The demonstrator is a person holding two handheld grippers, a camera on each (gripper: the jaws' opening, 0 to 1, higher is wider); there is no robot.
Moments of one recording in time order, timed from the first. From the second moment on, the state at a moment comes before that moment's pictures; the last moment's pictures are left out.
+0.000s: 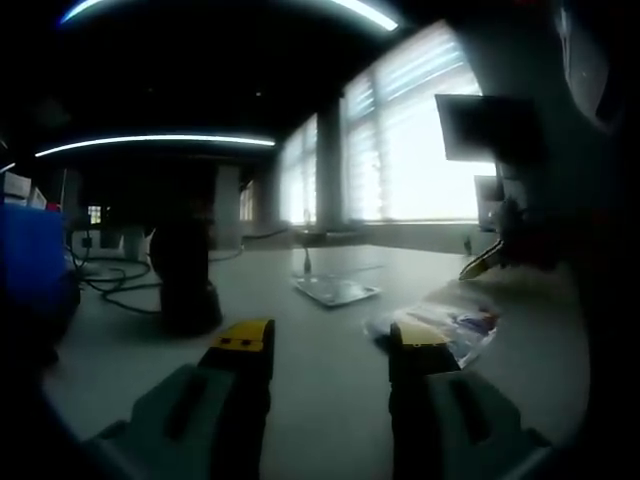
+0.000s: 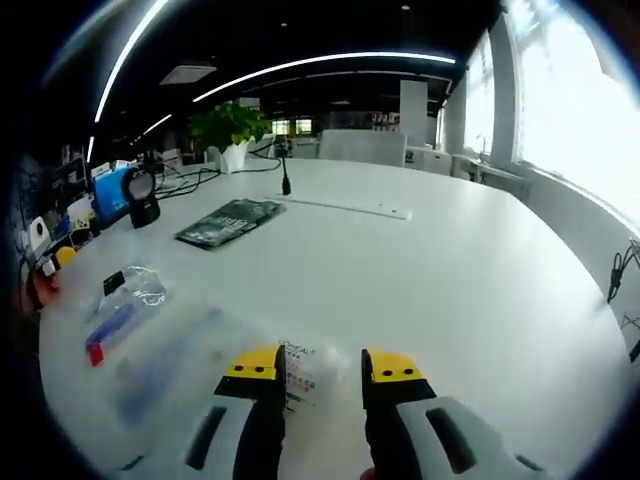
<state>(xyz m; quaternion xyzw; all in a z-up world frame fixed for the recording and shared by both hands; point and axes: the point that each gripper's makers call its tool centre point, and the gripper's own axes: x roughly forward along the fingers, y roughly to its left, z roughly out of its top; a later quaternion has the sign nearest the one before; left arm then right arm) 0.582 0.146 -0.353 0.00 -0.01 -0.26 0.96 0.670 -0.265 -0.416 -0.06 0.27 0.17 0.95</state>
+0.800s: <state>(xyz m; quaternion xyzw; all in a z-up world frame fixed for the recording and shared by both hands) 0.582 0.147 -0.354 0.00 -0.01 -0.26 0.96 0.667 -0.262 -0.424 -0.07 0.30 0.15 0.94</state>
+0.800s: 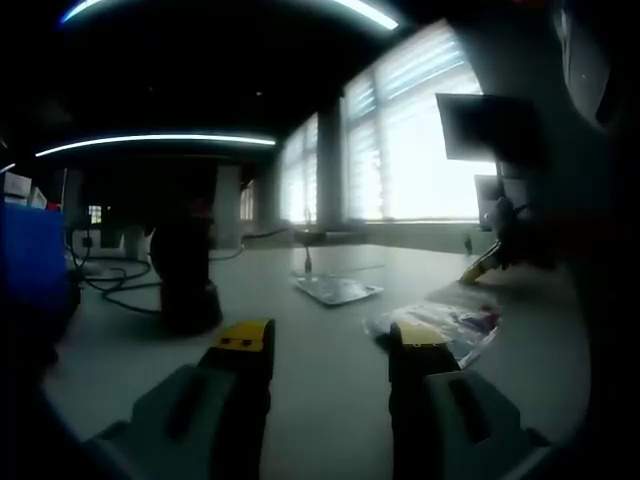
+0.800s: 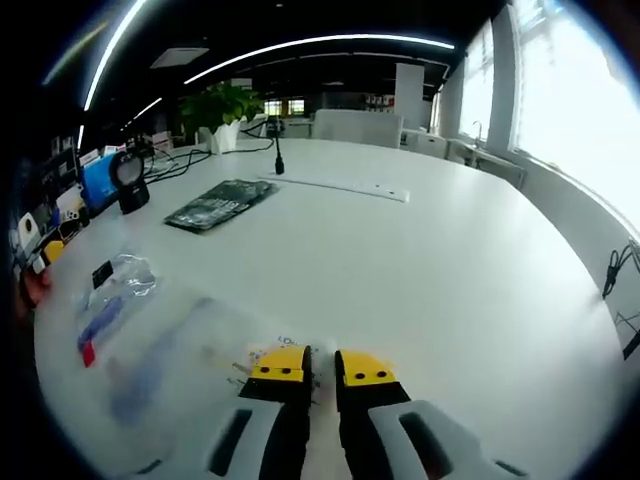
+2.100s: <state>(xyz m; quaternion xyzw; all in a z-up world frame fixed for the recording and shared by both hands) 0.582 0.147 -0.355 0.01 -0.01 -0.26 0.96 0.667 -0.260 -0.425 -0.05 0.31 0.15 0.94</state>
